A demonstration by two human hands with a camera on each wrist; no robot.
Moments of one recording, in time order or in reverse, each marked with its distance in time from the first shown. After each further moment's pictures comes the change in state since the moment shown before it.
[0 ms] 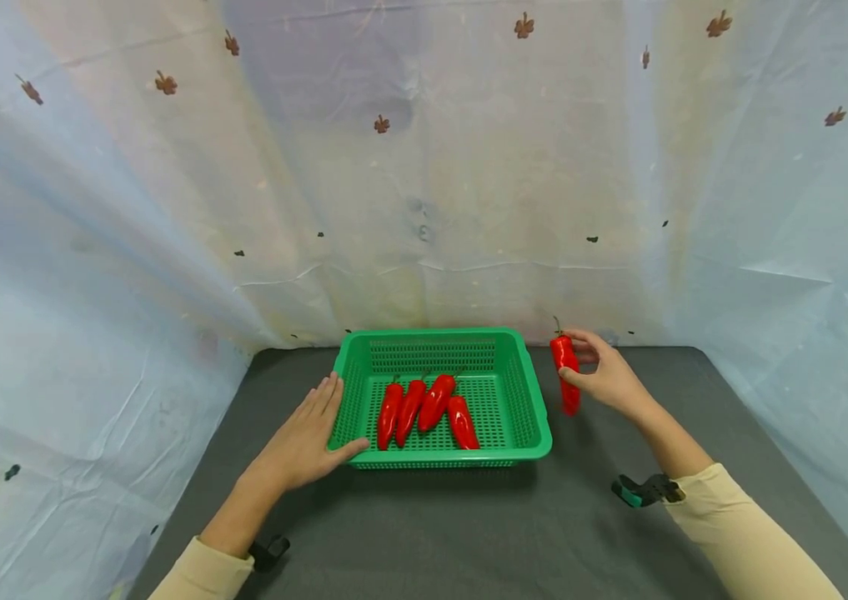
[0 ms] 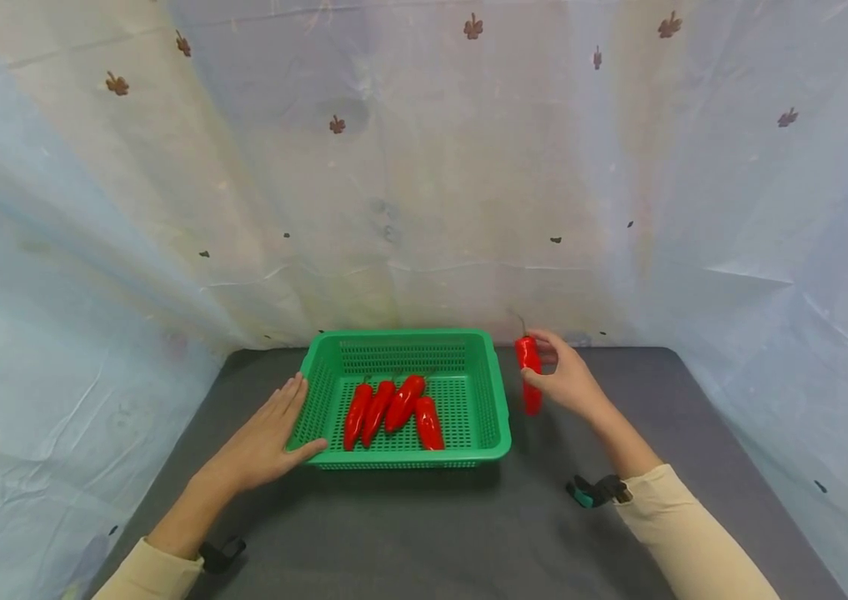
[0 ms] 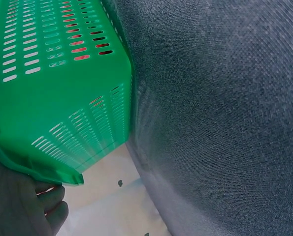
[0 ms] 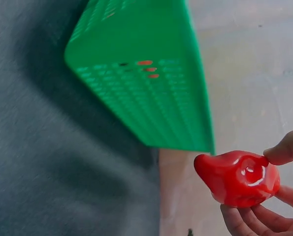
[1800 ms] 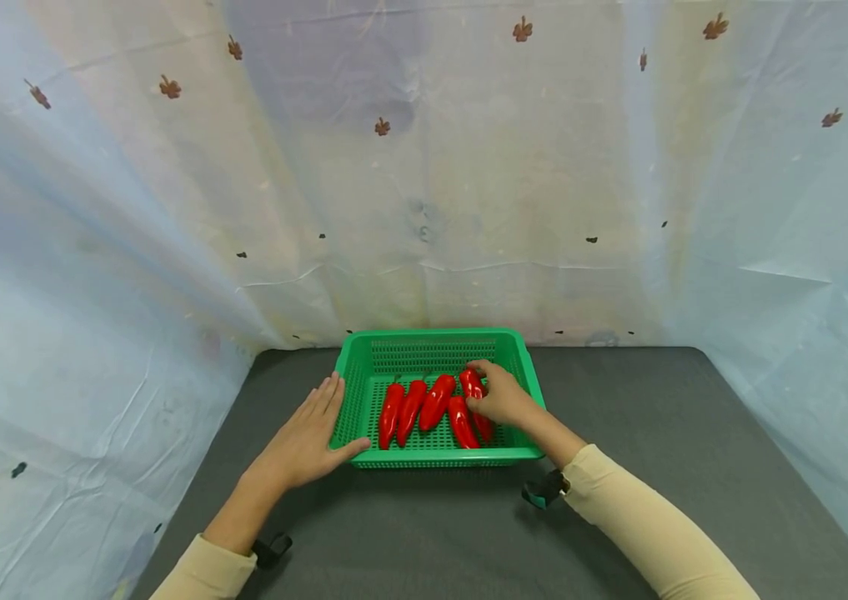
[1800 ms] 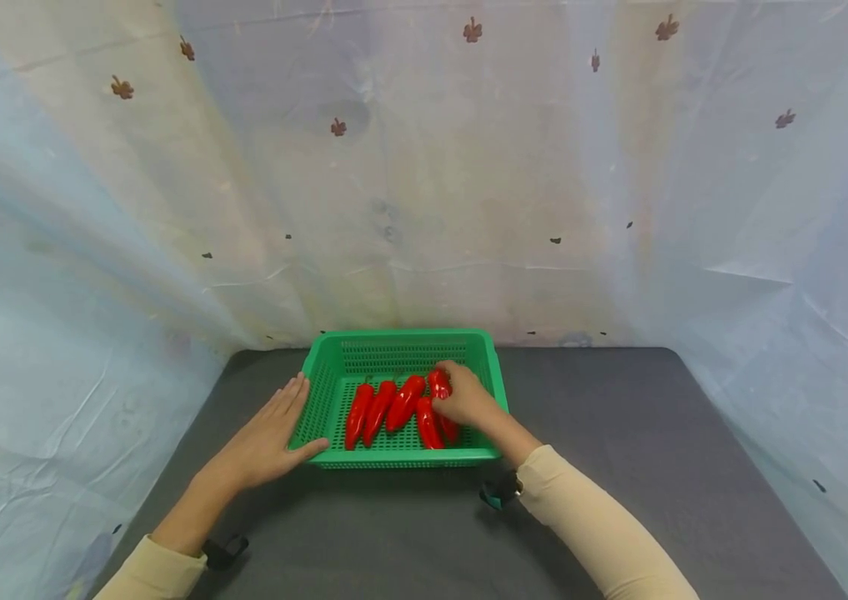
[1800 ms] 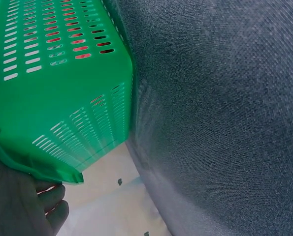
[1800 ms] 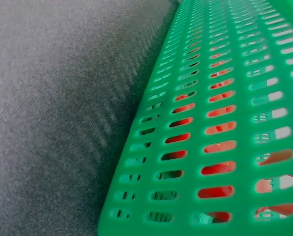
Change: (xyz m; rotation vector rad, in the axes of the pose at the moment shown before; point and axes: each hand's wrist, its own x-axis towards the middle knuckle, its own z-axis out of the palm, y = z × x) left_hand -0.001 0.004 -0.003 0.003 0.020 0.013; right_hand 0.041 -0.037 0.140 -0.067 -0.206 0.014
